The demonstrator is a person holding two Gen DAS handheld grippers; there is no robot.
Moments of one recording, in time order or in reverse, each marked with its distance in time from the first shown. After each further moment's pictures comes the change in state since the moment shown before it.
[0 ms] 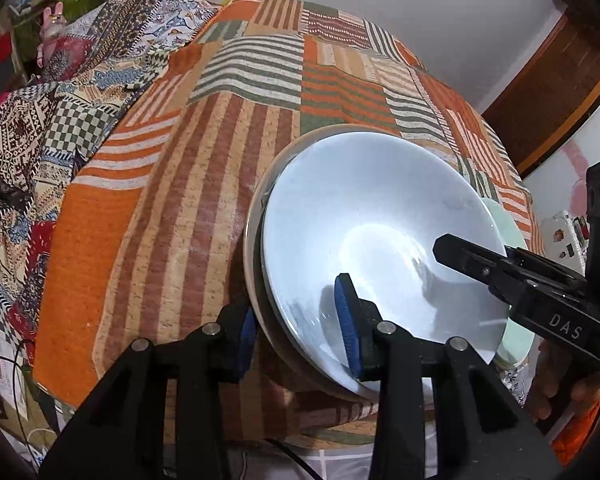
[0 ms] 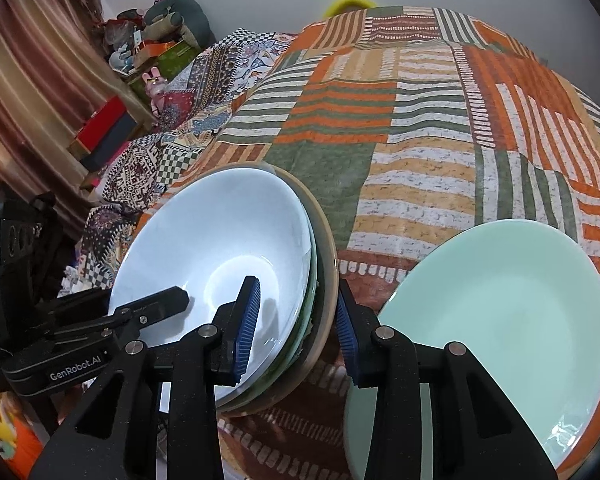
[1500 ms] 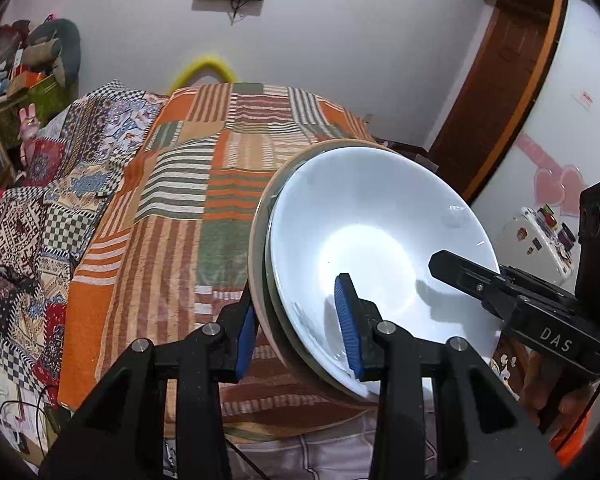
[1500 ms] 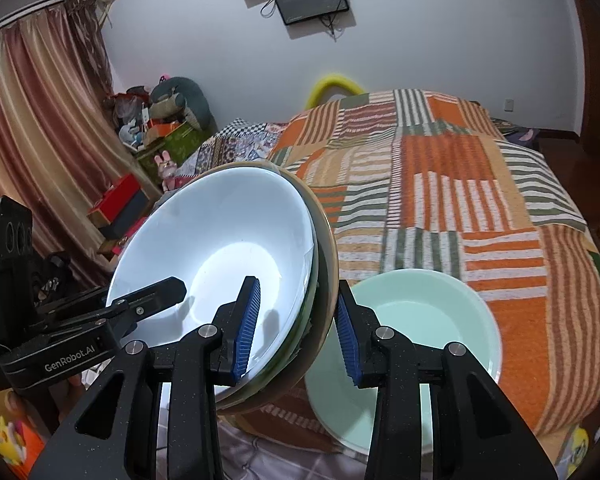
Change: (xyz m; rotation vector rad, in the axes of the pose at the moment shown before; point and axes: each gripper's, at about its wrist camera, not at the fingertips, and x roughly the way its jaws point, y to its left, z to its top) left arm -0.105 -0.127 0.010 0.187 -0.207 -0.044; right arm -0.132 -0.035 -0.008 0.061 -0.285 -0.010
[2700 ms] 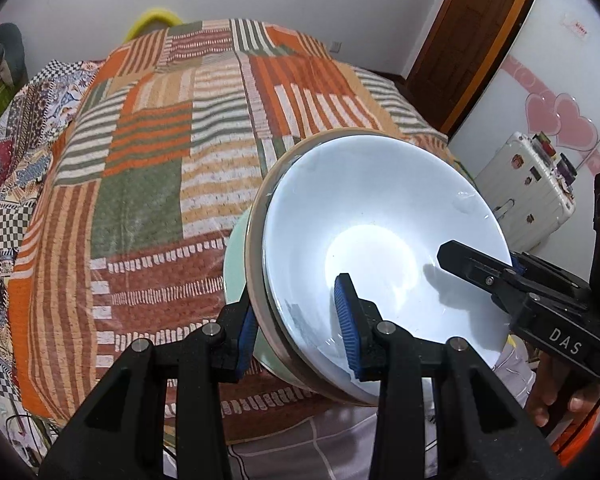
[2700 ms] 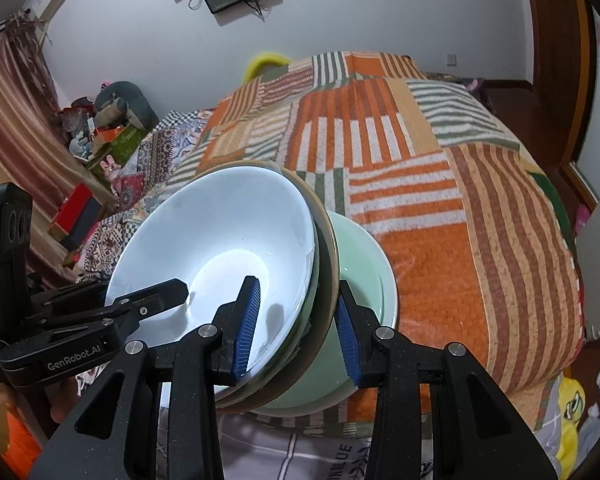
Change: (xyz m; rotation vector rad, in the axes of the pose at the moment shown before) left arm 0.101 -0.078 -0.022 0.116 0.250 -0.040; right arm -0.009 -0.086 -0.043 0.152 0.093 -0.117
